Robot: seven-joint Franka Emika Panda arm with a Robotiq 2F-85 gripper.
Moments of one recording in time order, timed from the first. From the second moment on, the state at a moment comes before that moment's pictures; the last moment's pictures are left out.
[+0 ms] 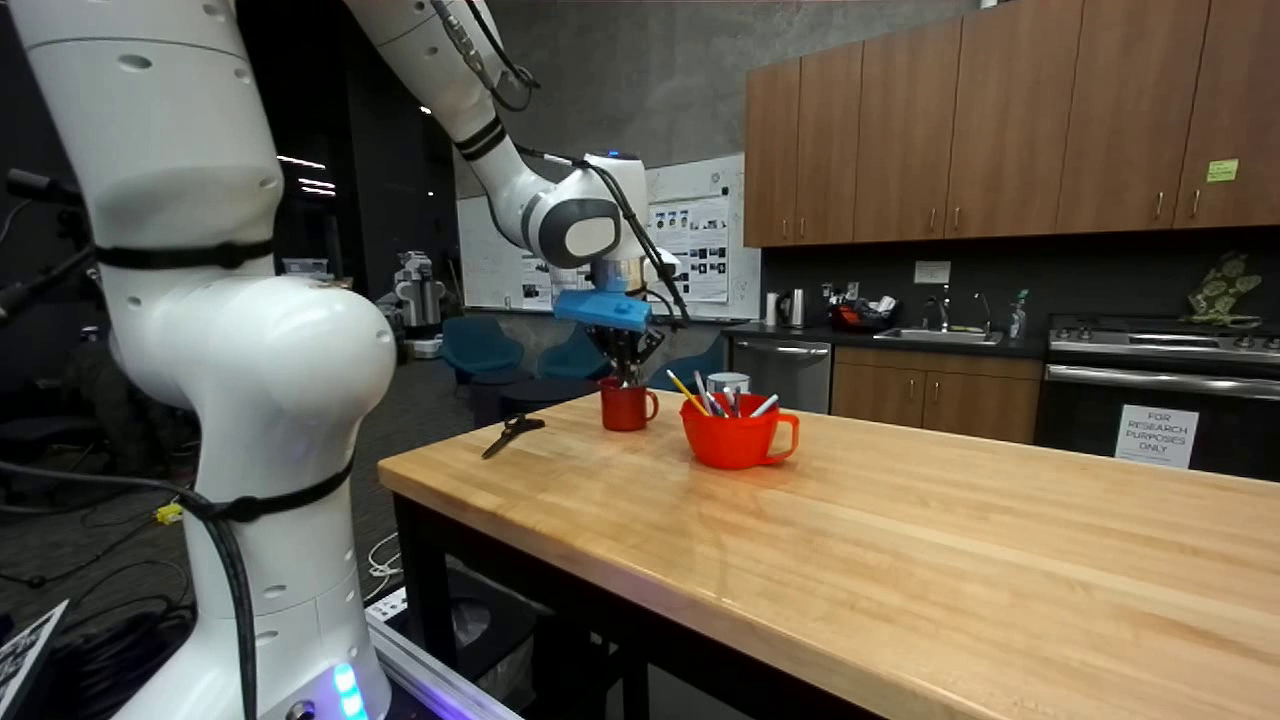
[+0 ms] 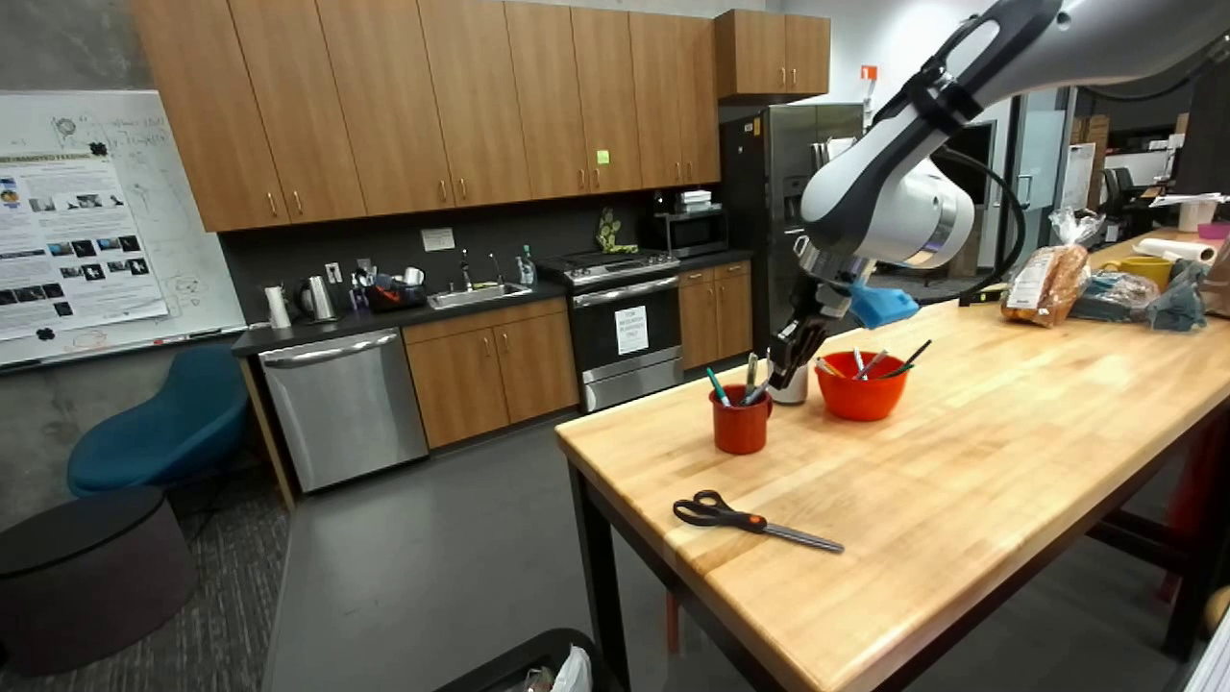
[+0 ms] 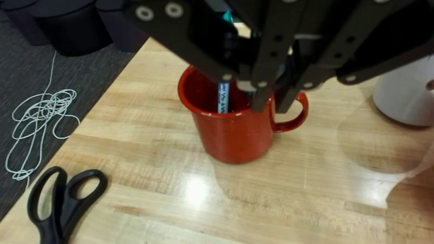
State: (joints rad) arm 0.10 -0.18 -0.12 -2.52 0.41 2.68 -0.53
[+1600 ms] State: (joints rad) arm -0.10 -0.50 -0.21 -2.45 -0.11 2.21 -0.43
